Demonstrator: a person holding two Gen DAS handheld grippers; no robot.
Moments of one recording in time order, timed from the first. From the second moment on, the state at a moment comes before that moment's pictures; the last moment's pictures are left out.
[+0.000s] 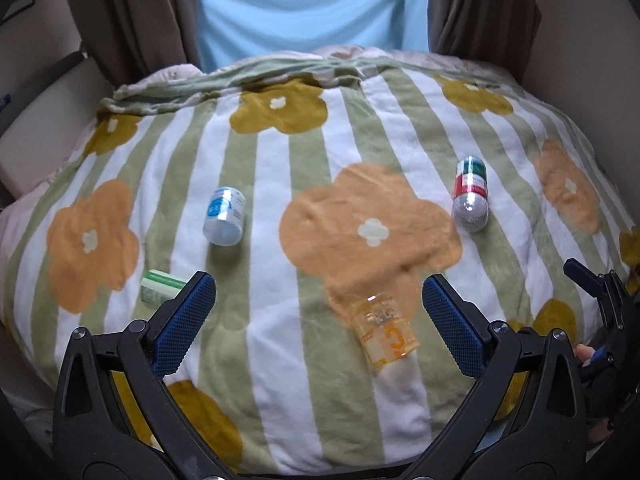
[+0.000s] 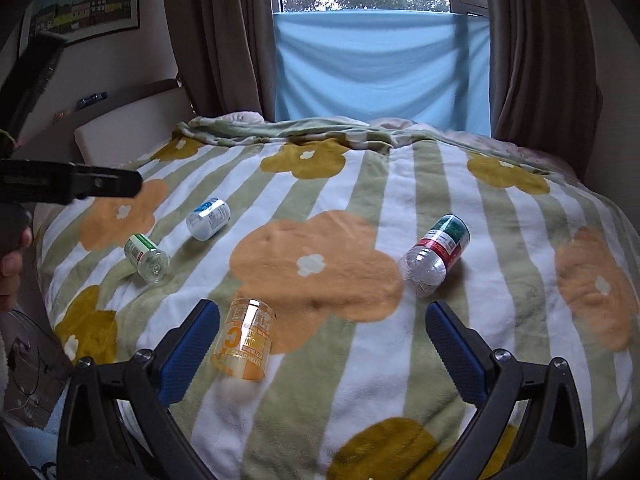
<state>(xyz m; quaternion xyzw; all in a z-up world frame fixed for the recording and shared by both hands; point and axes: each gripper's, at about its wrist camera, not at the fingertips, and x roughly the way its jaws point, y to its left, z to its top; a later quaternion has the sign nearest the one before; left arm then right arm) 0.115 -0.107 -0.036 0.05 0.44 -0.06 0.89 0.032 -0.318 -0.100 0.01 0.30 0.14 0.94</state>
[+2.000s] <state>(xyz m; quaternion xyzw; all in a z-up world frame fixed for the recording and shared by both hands) 0.121 -0.153 -0.190 -0.05 0.35 -0.08 0.93 0.017 -0.352 -0.168 0.09 0.35 0.17 0.92</state>
